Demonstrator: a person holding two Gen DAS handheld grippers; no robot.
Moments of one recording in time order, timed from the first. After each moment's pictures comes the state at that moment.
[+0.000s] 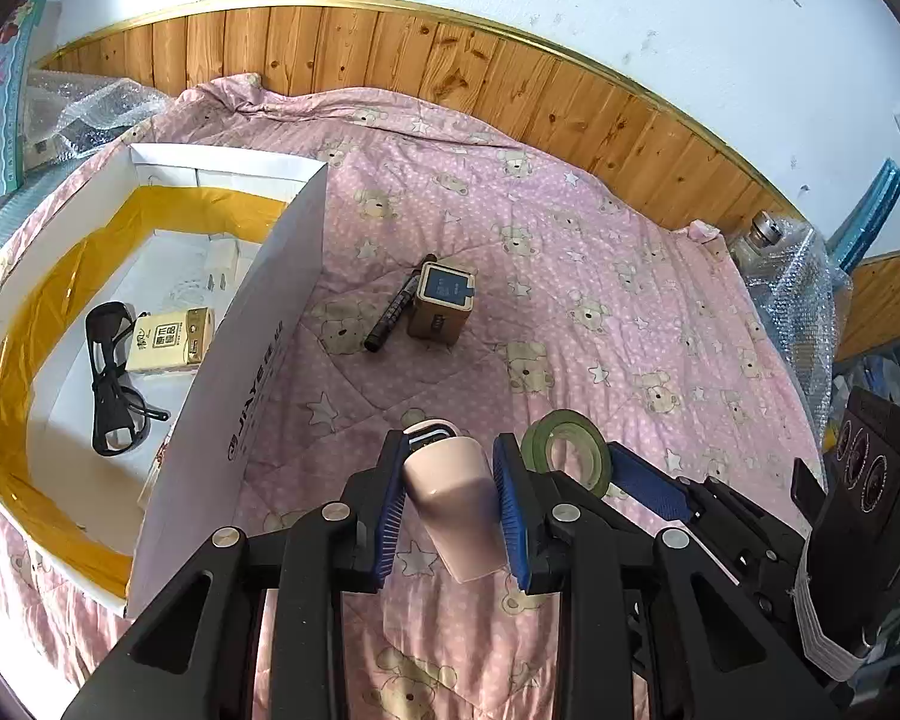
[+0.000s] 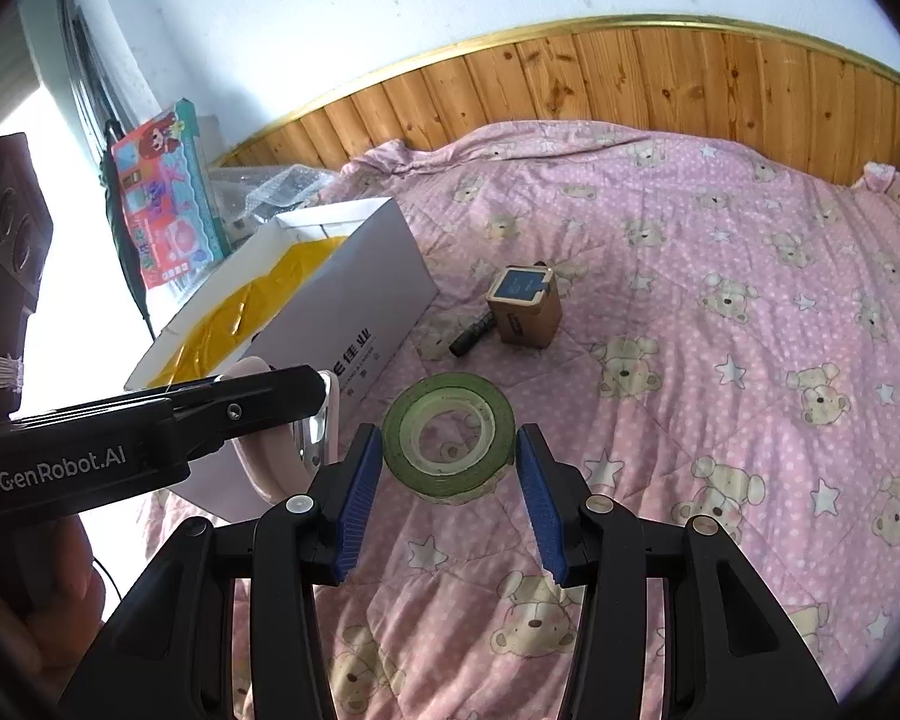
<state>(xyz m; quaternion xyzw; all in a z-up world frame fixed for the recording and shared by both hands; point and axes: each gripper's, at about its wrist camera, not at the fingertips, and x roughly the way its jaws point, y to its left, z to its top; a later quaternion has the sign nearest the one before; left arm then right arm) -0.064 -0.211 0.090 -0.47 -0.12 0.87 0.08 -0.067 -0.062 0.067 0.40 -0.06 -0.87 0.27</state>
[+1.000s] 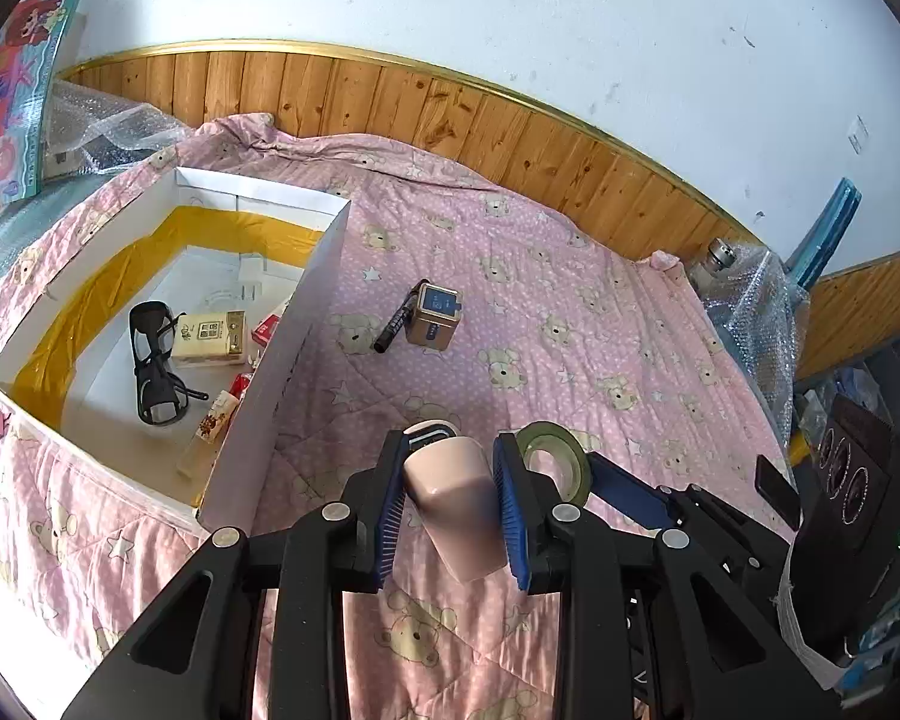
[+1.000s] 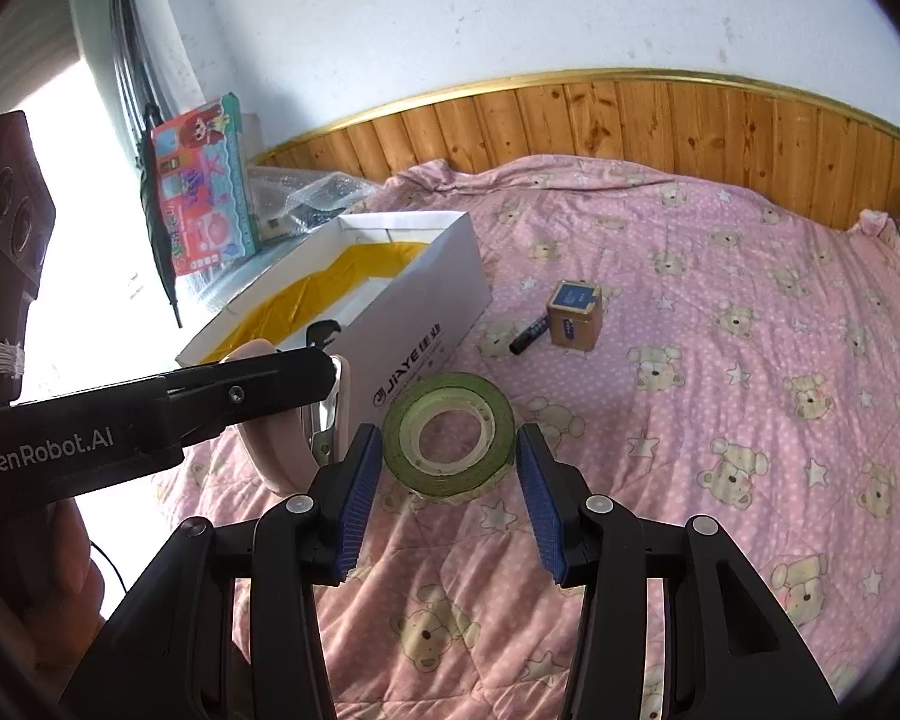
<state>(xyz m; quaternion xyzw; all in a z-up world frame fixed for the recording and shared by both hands) 0.009 -0.241 0.127 -0.41 -0.14 0.90 0.09 0.006 -0.092 0.102 0.37 -0.03 -0.88 0.28</state>
